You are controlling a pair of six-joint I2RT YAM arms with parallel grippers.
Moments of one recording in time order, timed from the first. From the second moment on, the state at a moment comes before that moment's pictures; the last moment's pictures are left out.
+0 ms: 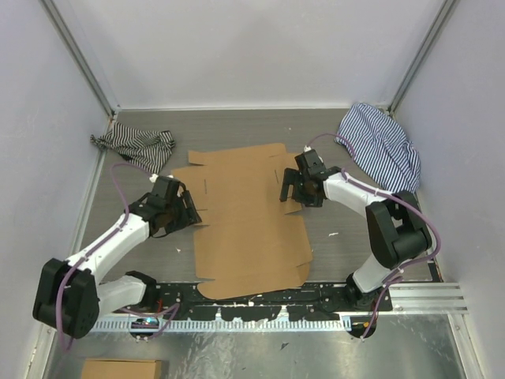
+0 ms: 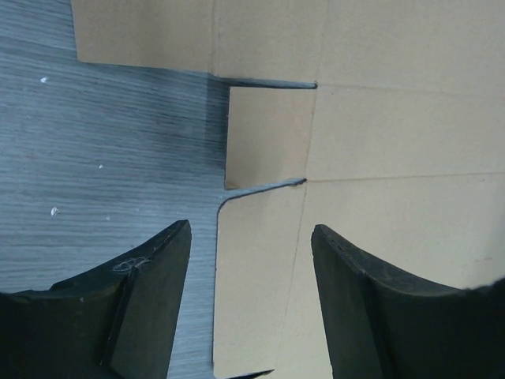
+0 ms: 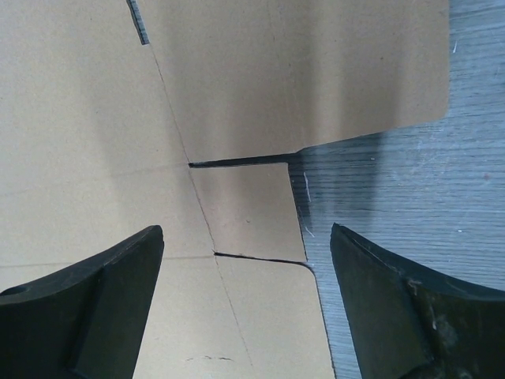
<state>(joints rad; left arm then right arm) -0.39 1.11 0.63 -0.51 -0.01 -0.69 0.42 1.62 0.97 -0.42 0.01 0.55</state>
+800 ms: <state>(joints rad) -0.39 1.45 0.77 -0.42 0.02 -0.69 0.47 1.65 1.02 -0.43 -0.01 0.52</state>
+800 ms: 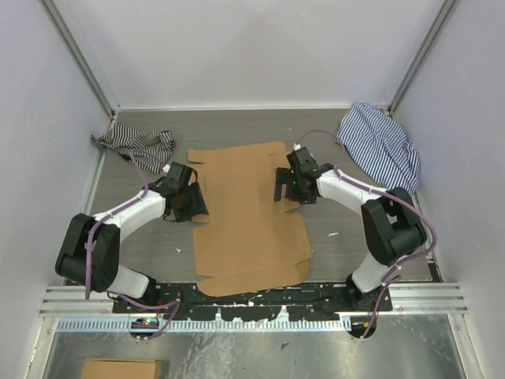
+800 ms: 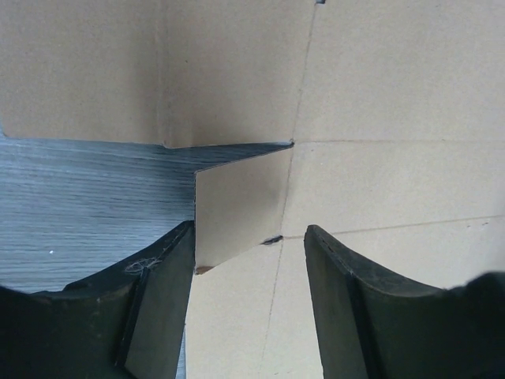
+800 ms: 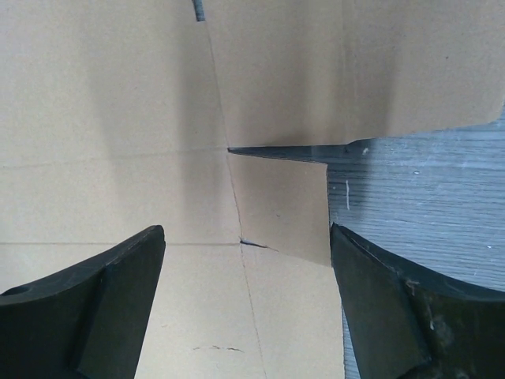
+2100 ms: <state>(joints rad) -0.46 1.62 0.90 -0.39 0.10 -0.69 0.70 1.84 1.27 -0.47 0.02 0.56</state>
